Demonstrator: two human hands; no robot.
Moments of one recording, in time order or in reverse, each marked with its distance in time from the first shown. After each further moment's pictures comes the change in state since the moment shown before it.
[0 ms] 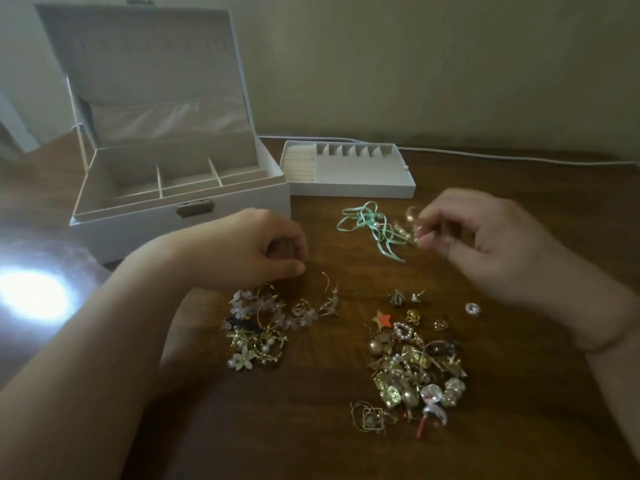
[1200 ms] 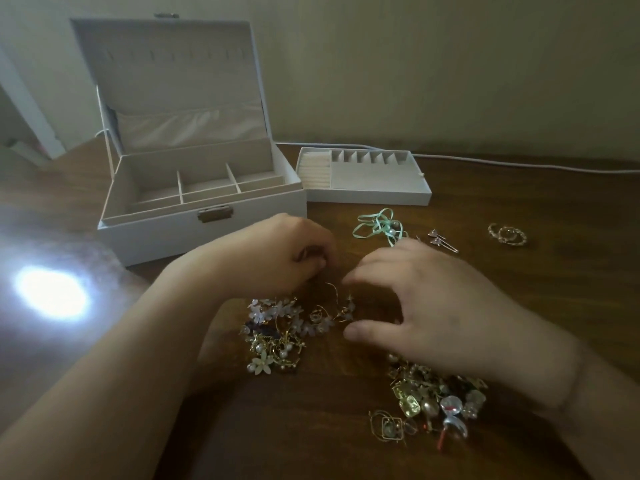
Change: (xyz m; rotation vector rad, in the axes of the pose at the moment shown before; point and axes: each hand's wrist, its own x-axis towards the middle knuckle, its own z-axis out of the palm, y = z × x) left_hand 0.002 0.009 0.005 0.073 0.089 0.084; right_hand 0.009 -0.064 0.037 -0.257 -0.324 0.001
